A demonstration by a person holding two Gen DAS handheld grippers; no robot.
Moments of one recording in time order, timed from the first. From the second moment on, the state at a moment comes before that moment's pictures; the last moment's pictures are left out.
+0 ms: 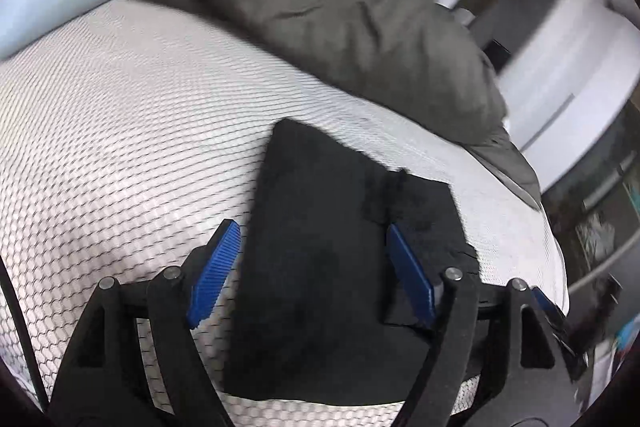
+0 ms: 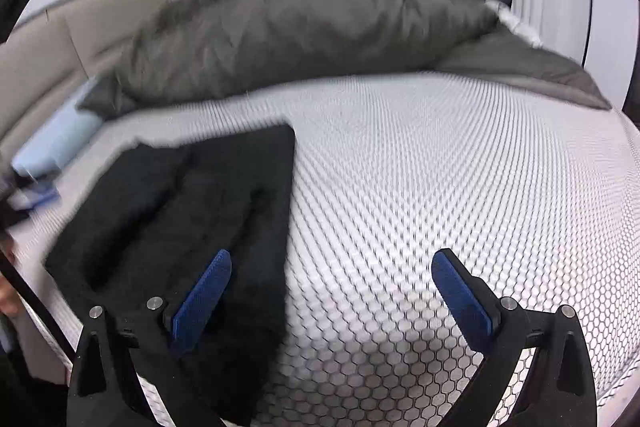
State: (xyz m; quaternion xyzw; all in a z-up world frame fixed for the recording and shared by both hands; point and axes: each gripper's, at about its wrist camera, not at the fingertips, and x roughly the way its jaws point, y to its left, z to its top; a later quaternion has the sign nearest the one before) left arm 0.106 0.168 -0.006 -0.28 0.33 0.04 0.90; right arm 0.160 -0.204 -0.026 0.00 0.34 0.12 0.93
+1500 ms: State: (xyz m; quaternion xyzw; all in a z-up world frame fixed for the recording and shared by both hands) left arm 0.108 0.169 -0.031 -0.26 0.37 0.06 0.89; right arm 0.133 -0.175 -0.026 0.10 0.34 0.26 0.90
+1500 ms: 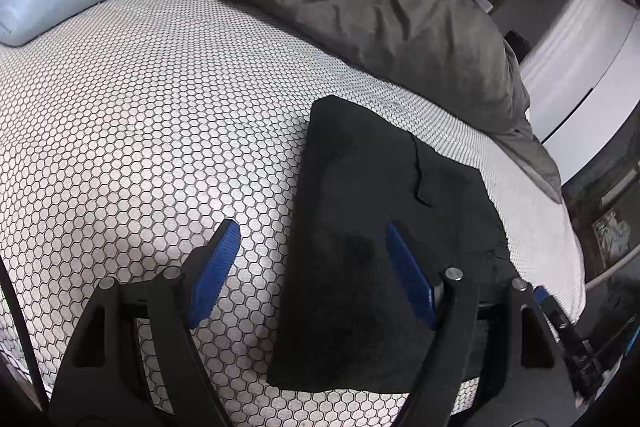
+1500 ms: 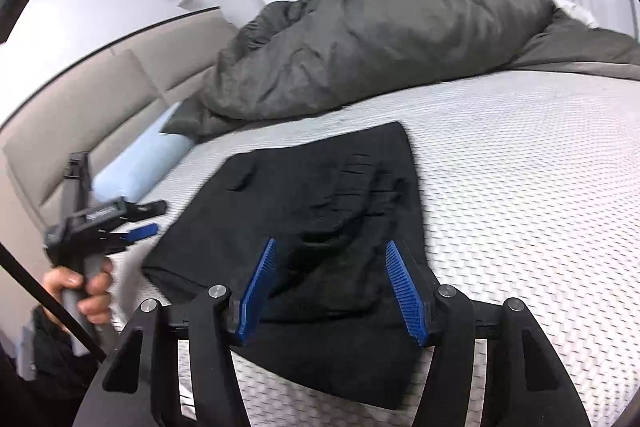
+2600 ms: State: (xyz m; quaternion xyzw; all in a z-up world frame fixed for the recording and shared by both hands) left arm 0.123 0.148 -0.047 -0.17 0.41 0.08 0.89; right arm 0.155 -0.203 -0.047 0.18 0.42 0.25 0.85
